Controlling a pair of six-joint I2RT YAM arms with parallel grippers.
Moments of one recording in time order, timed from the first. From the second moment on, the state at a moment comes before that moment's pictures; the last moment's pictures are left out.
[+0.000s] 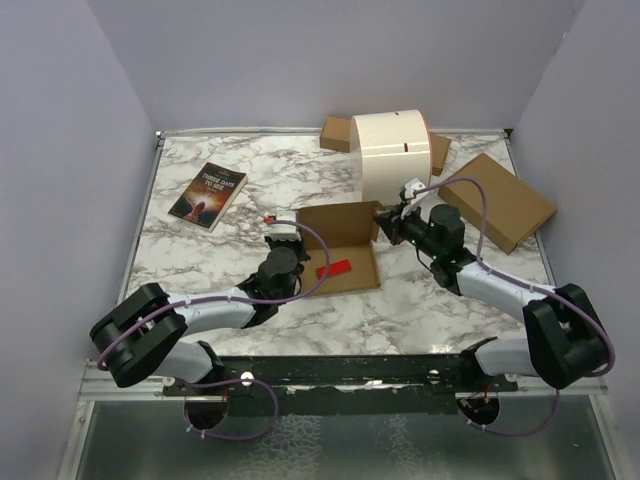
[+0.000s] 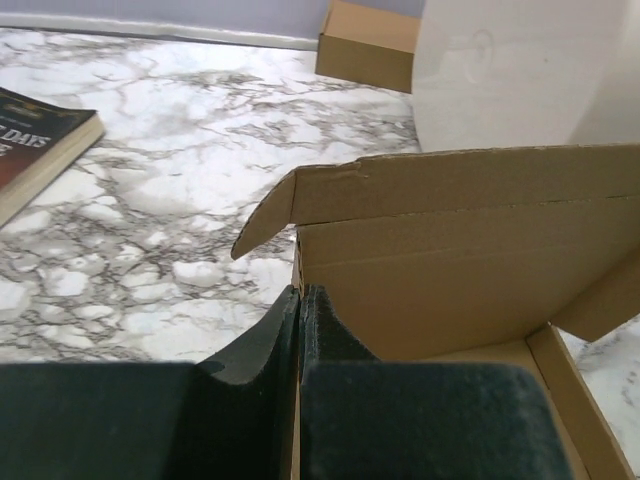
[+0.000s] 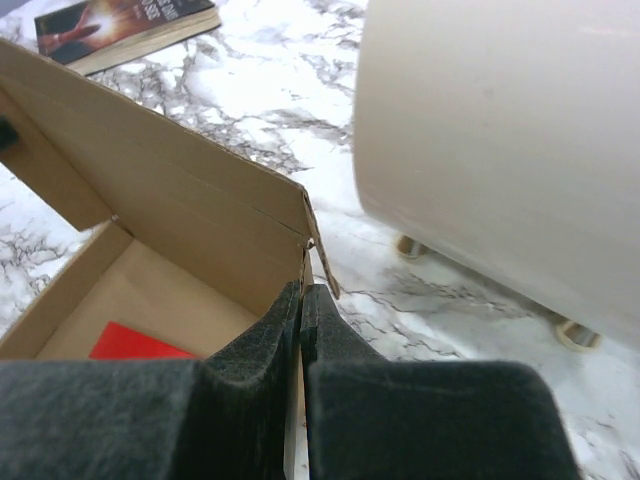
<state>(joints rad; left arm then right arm) -0.89 1.36 0.47 0.78 -0.73 -0.26 0.41 1.29 0.56 0.56 -0.29 0.03</state>
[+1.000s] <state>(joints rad) -0.89 1.23 0.35 0.74 -0.83 -0.39 0.54 1.34 0.52 0.64 -0.23 0.09</state>
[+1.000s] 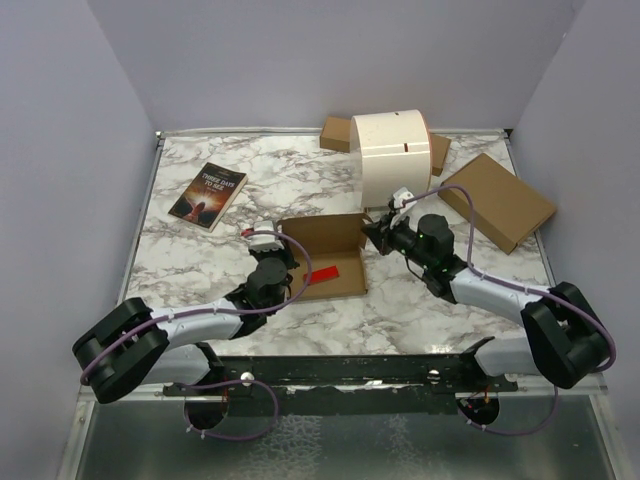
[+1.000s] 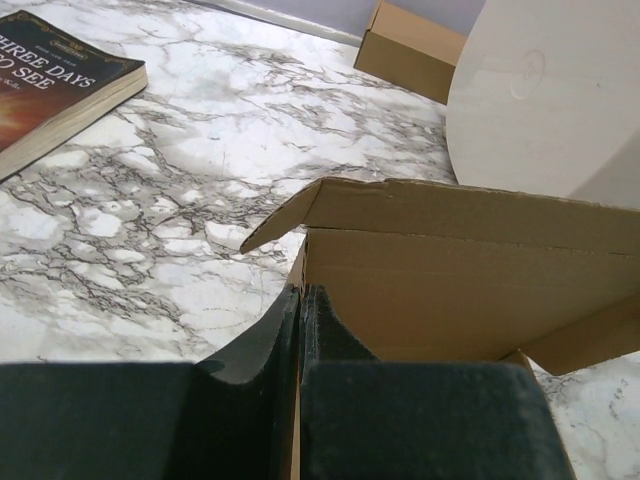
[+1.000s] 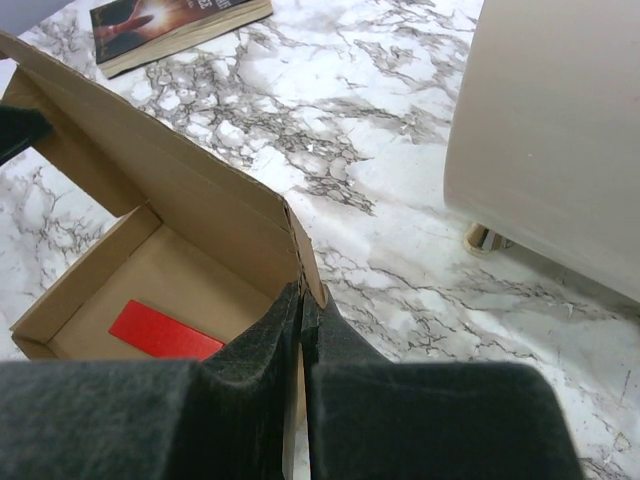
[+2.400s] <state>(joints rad) -0.60 1.40 0.42 0.91 -0.57 -0.22 0.63 1.76 0.77 1.04 0.03 0.00</state>
